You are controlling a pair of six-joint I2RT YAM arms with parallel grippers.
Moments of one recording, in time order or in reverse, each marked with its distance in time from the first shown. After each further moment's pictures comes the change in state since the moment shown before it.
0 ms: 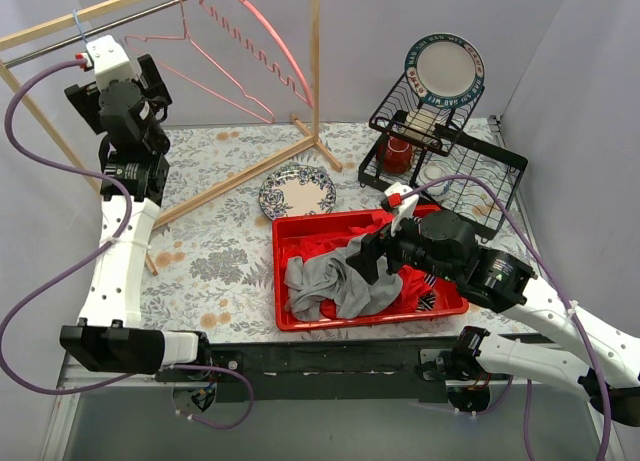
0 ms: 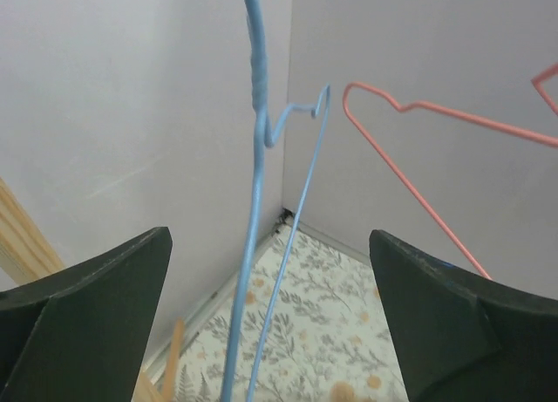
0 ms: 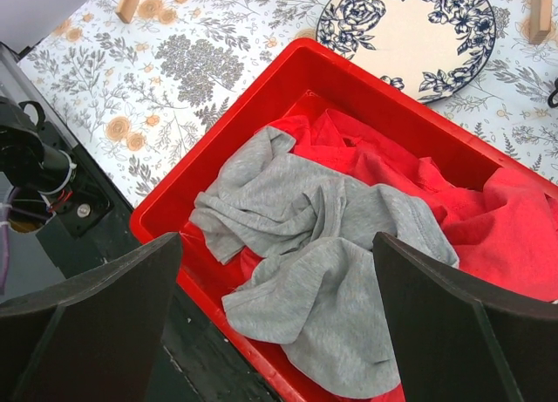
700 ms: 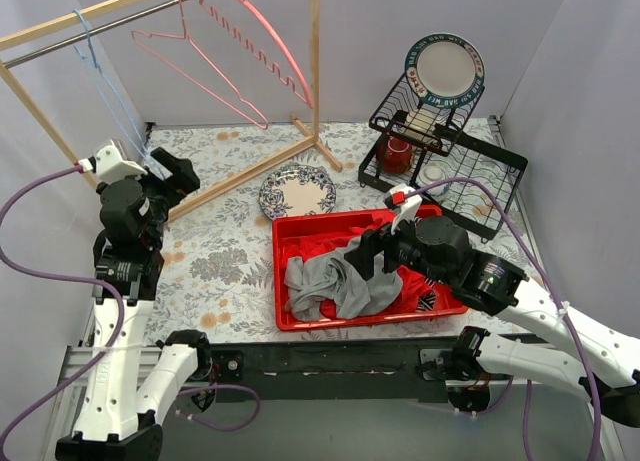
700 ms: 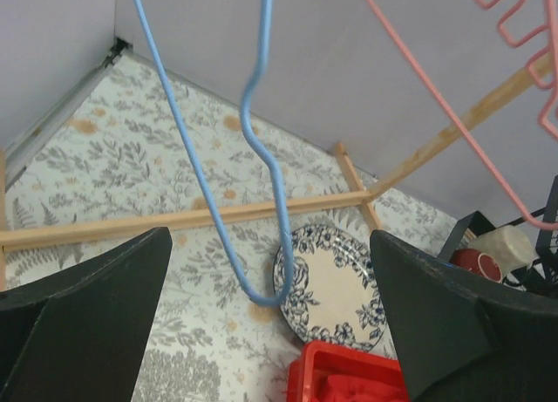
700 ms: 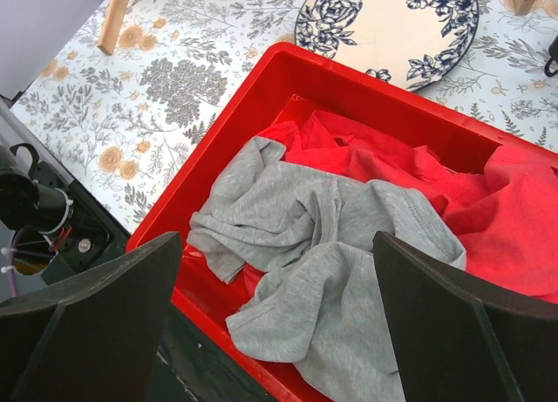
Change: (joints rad) left arm 0.000 -0.524 -0.449 -0.312 0.406 -0.508; right arm -0.001 -0.008 -0.080 0.085 0.071 0.112
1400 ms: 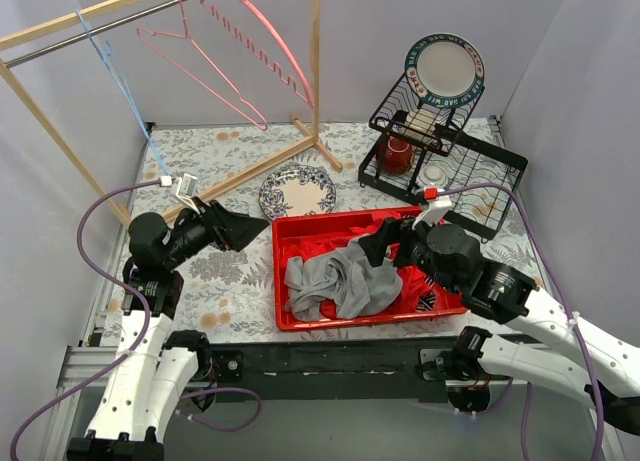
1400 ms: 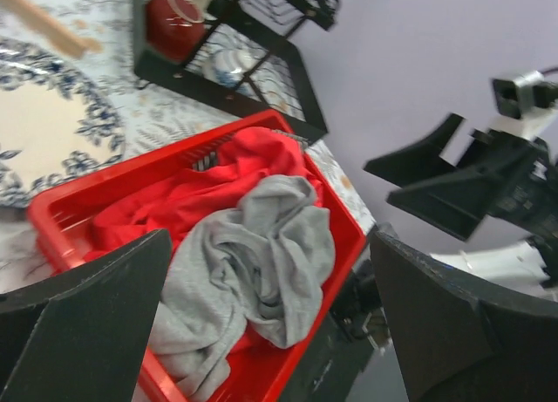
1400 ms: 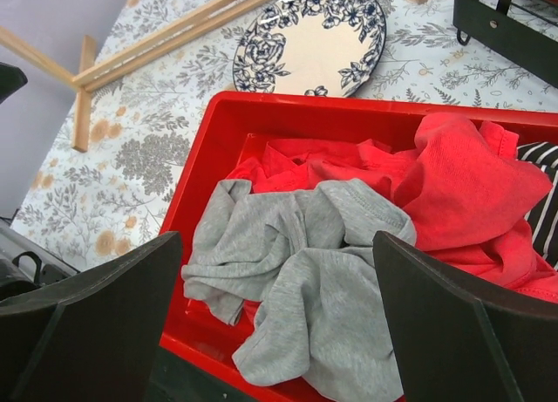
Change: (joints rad) left arm -0.005 -0.148 -0.445 0.301 0.971 -0.206; right arm 0.000 -0.067 -0.040 -0.021 0.250 0.221
